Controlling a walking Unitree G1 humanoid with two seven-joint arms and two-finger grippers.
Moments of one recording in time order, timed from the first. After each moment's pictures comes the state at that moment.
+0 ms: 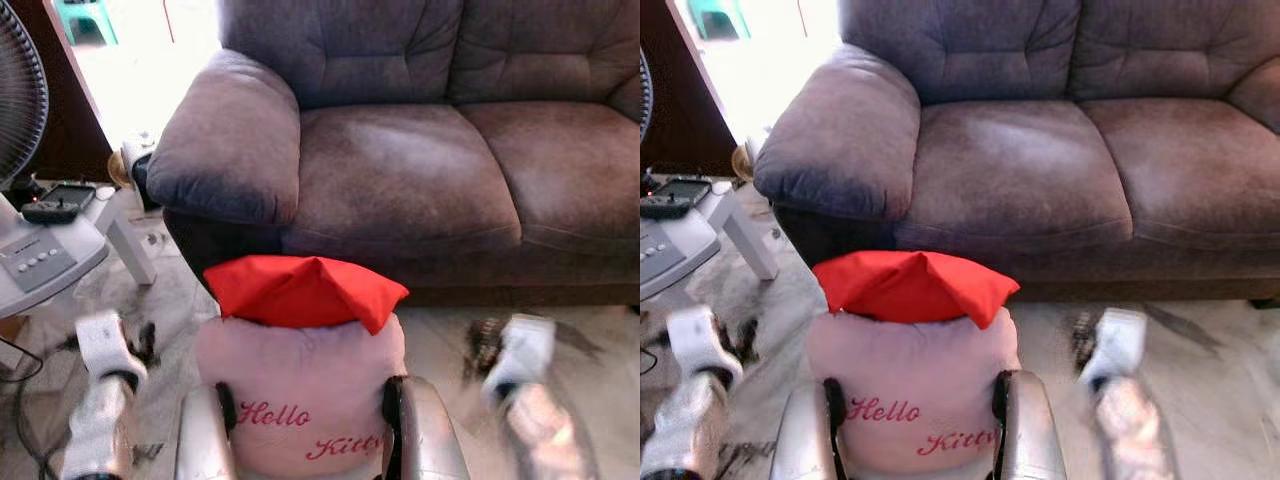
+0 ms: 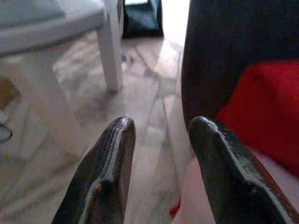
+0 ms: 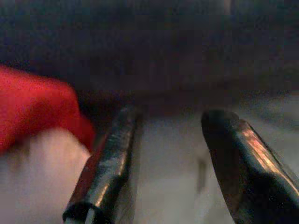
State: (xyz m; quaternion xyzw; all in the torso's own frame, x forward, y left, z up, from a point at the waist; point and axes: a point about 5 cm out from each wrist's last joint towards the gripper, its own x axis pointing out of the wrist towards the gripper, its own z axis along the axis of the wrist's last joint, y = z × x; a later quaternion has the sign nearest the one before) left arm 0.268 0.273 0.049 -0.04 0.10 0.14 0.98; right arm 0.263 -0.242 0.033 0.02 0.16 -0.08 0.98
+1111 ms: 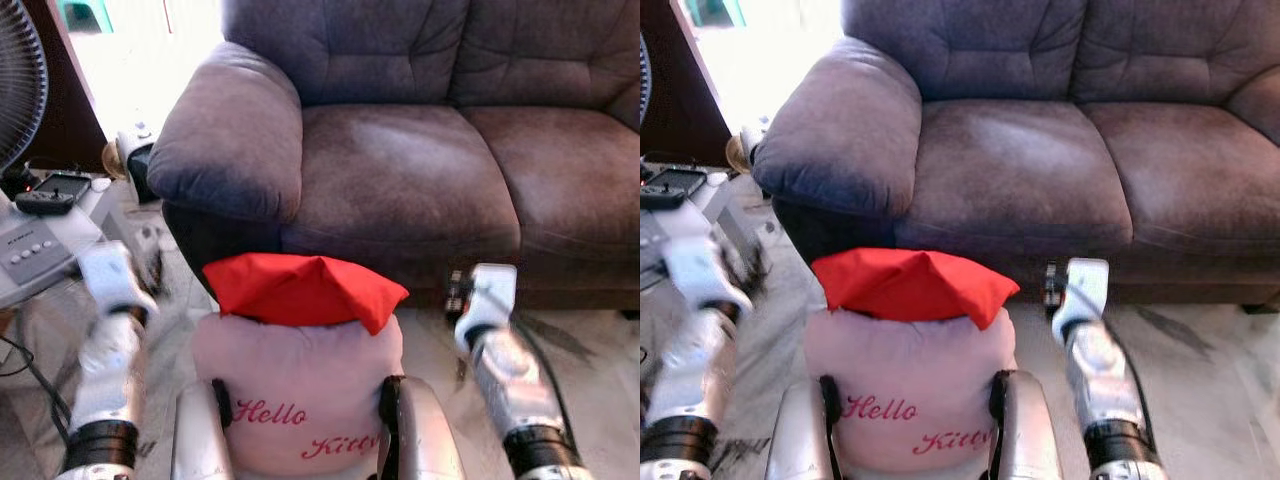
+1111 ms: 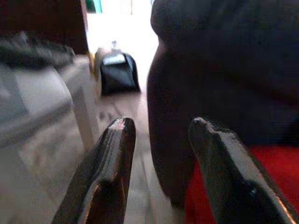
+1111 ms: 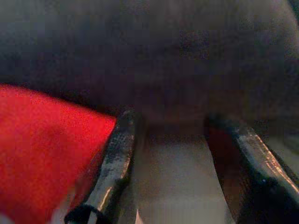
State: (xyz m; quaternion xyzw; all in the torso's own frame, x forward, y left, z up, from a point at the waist) left arm 0.308 0.245 0.098 -0.01 0.01 0.09 1.00; right arm 0.303 -0.206 0.042 0.01 0.18 -0.02 0.98
